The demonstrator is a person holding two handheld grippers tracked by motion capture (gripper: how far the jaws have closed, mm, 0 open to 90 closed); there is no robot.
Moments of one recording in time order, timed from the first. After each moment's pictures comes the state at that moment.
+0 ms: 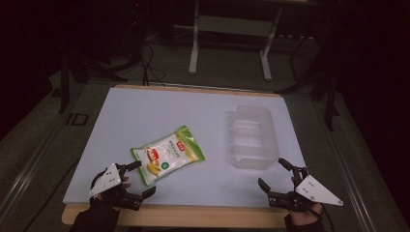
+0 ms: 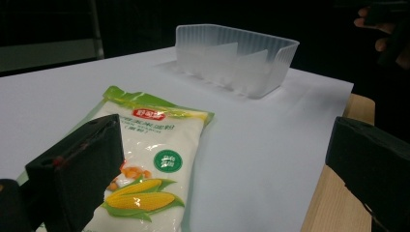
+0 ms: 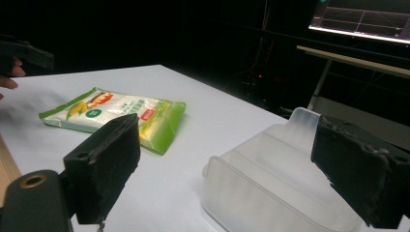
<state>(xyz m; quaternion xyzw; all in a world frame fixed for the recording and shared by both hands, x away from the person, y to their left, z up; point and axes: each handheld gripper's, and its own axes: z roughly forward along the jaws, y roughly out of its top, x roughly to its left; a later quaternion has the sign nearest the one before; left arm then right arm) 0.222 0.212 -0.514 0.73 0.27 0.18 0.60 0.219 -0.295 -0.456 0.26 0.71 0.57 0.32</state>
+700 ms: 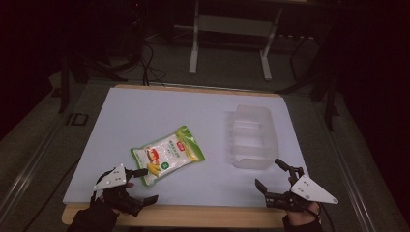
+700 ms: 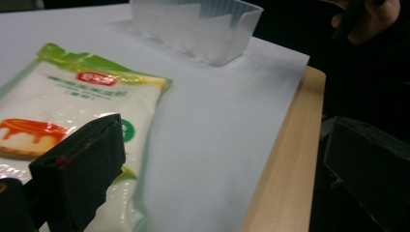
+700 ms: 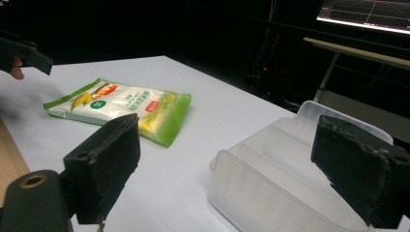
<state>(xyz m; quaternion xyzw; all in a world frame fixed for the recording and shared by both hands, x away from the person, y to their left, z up) 0.225 0.206 -0.512 0.78 0.26 0.07 0.57 0.220 -0.289 -0.459 0.26 0.73 0.56 0.31</state>
